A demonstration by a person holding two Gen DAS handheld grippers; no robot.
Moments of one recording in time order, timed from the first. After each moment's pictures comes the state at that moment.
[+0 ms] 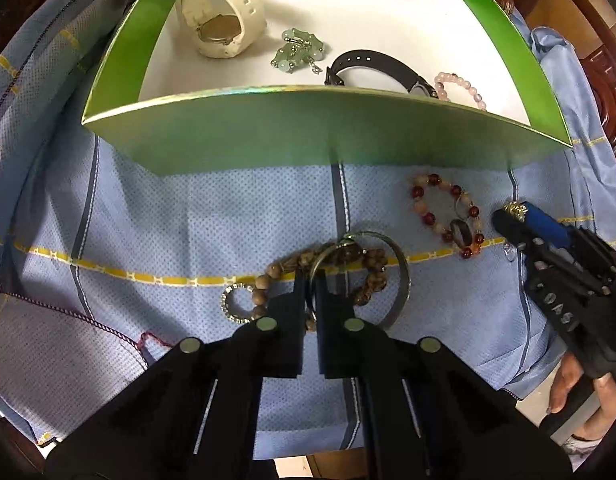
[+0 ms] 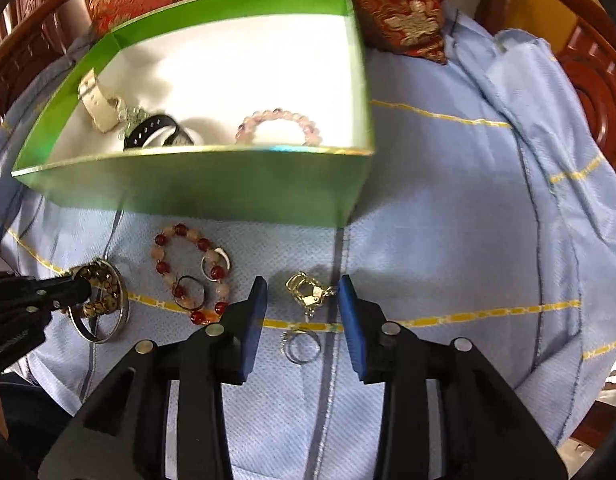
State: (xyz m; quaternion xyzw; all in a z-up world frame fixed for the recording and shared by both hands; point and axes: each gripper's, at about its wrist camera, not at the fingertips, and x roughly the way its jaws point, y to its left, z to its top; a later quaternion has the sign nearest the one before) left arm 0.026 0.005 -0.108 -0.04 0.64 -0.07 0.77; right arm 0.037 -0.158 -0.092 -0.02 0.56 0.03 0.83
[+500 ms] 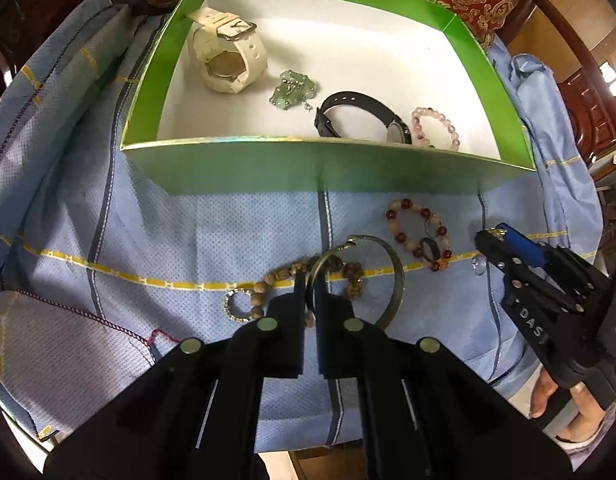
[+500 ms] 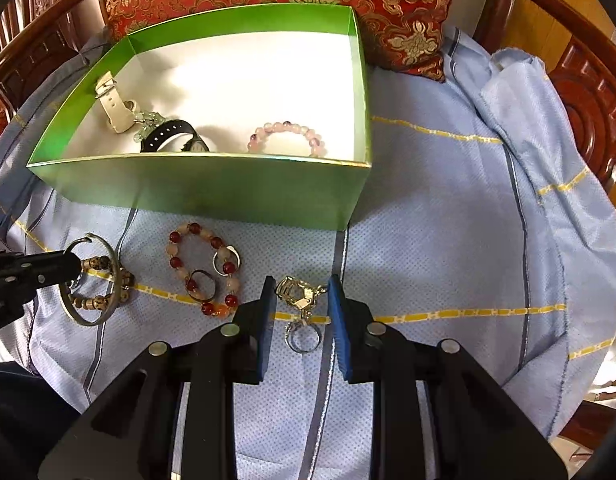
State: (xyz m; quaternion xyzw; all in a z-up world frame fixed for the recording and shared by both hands) left arm 0.017 0.013 -0.080 -0.05 0.61 -0.08 0.79; right arm 0.017 -0.157 -0.074 -0.03 0.54 0.04 0.84
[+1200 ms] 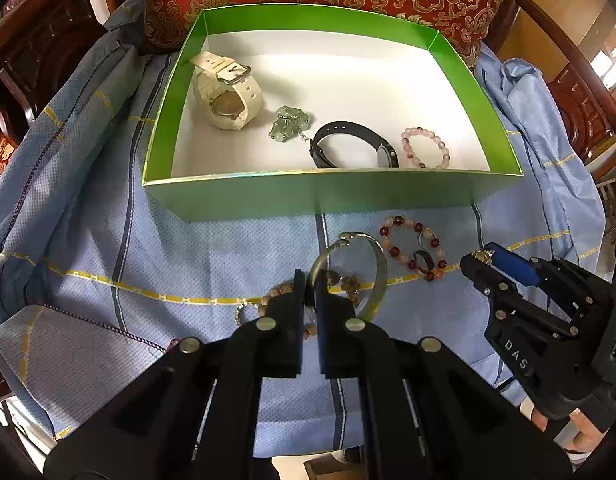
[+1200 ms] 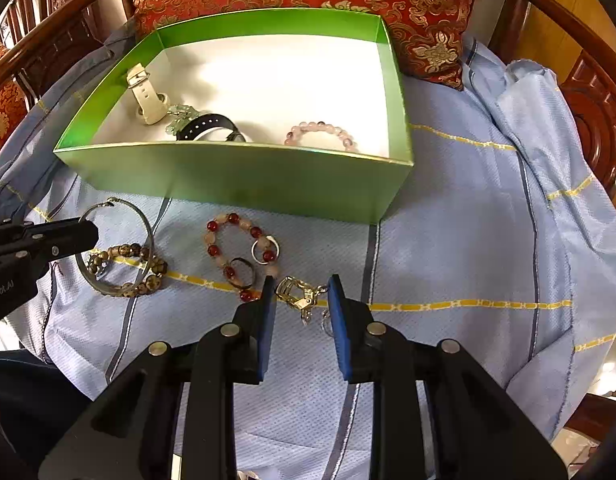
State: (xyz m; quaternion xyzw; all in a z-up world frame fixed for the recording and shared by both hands) left arm 0.016 0.020 -0.056 -0.02 0.57 -0.08 0.82; right arm 0.008 -0.139 -0.065 -0.04 0.54 0.06 0.84
